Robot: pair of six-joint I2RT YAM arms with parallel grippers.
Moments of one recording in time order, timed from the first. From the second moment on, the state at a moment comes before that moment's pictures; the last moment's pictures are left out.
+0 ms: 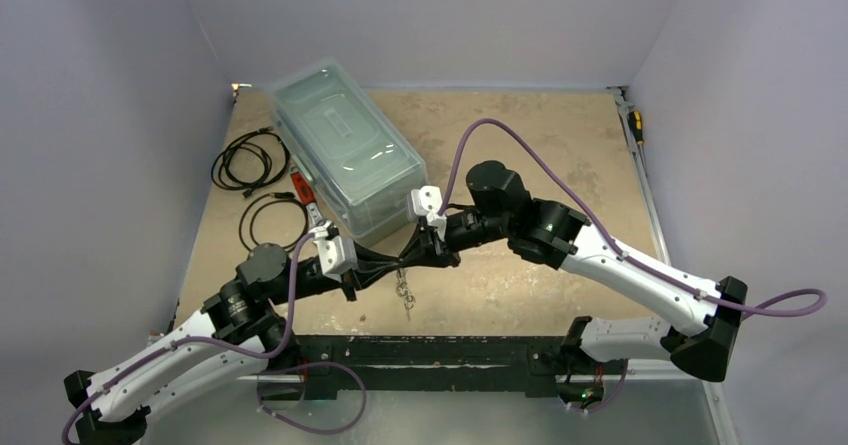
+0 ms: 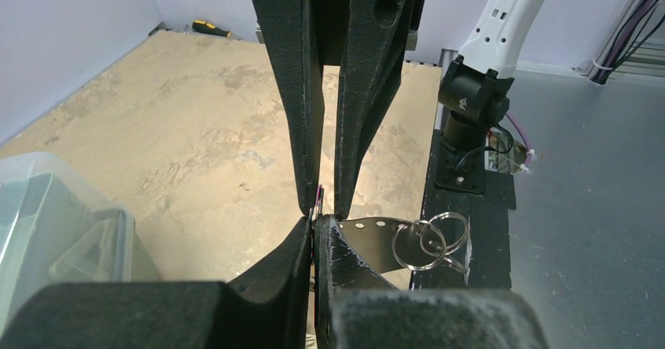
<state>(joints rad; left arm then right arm) -0.95 0.46 0.55 -0.05 0.32 0.00 0.98 1.20 1.19 -0.40 -0.66 -0.29</state>
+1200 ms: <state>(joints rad) -0.95 0.40 0.56 0.01 0.38 0.02 0.98 1.07 0.95 -0.09 -0.56 -0.18</state>
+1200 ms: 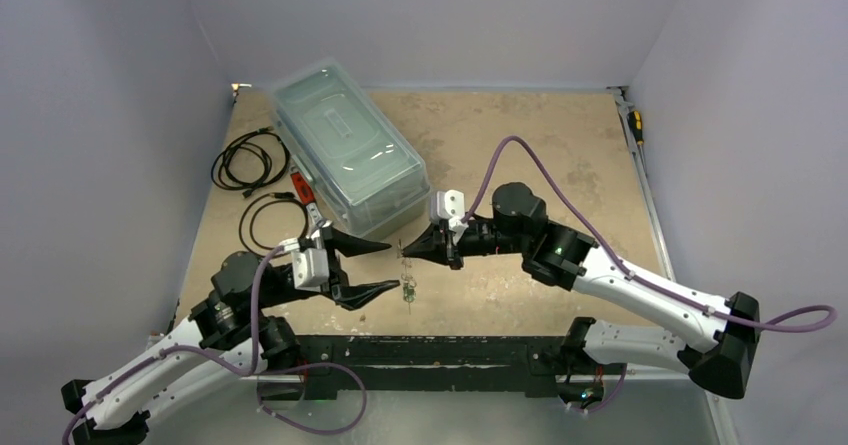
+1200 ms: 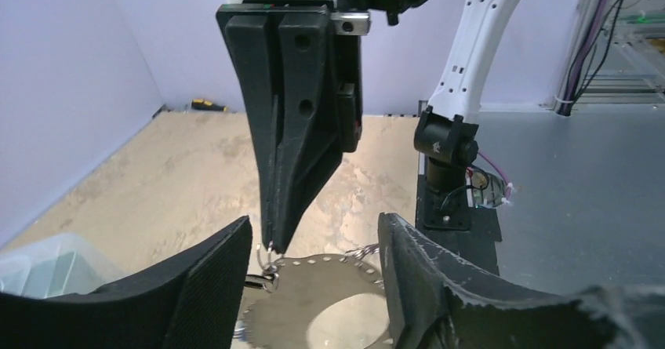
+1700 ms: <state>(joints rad) -0.95 0.38 0.56 0.04 0.43 0.02 0.98 1.03 0.88 0.18 -0.54 -0.07</state>
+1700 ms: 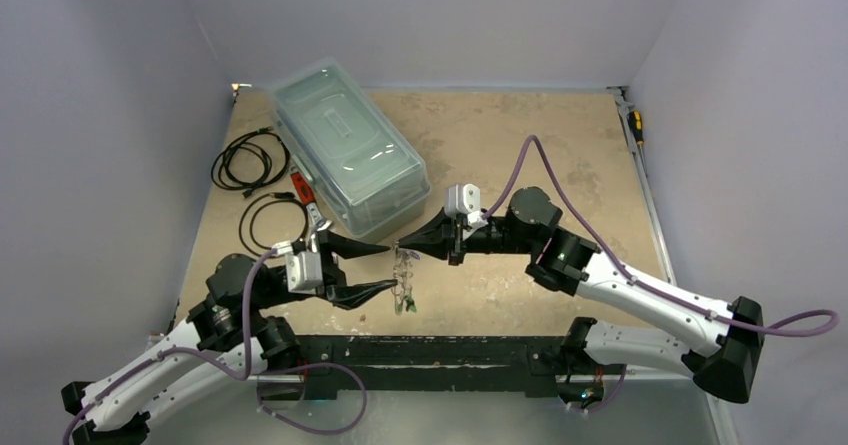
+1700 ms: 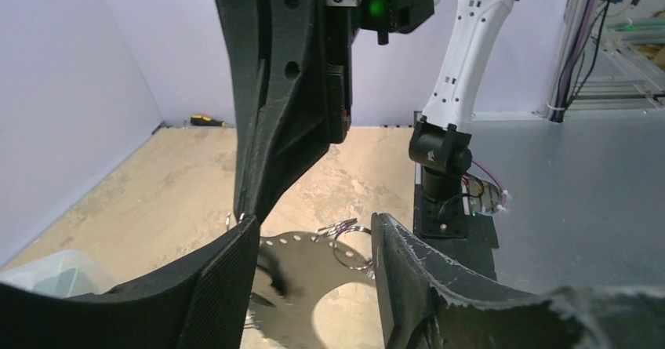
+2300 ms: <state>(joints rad) -0.94 0.32 0.56 0.06 0.35 0.03 0.98 0.98 0.84 0.31 -0.64 0.02</state>
